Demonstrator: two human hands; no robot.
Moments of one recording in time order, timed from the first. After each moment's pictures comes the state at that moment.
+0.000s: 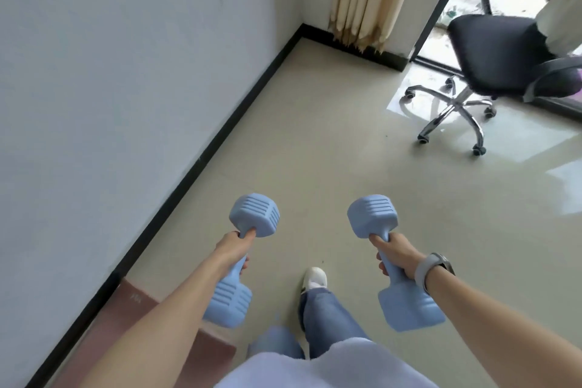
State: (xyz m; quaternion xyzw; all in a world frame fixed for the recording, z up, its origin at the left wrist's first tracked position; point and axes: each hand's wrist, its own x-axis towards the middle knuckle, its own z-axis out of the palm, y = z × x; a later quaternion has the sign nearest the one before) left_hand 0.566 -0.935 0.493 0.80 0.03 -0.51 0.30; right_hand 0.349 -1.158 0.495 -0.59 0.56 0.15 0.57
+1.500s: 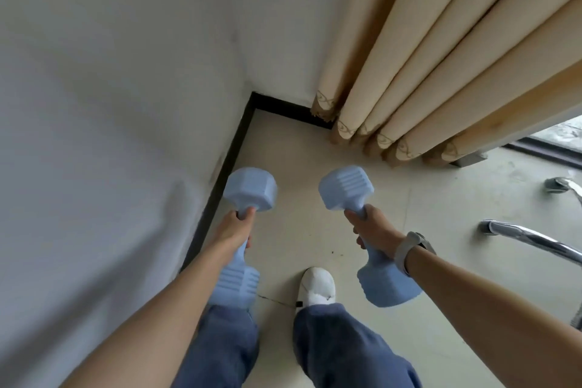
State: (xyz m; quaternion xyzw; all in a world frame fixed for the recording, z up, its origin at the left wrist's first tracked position) left_hand 1.306 -1.816 0.108 0.83 -0.03 -0.51 0.23; right_hand 1.111 -1.966 0.127 -0.58 0.57 0.13 0.56
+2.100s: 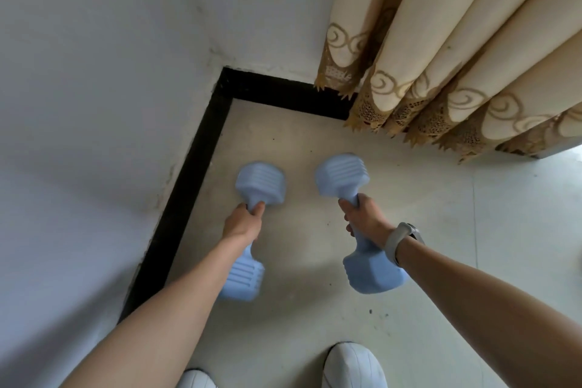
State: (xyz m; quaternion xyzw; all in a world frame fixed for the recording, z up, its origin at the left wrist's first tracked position) left_hand 1.346 -1.906 -0.178 0.87 -0.14 -0.43 0.19; right_hand 1.166 -2.028 -0.162 -0.60 0.58 0.02 0.55
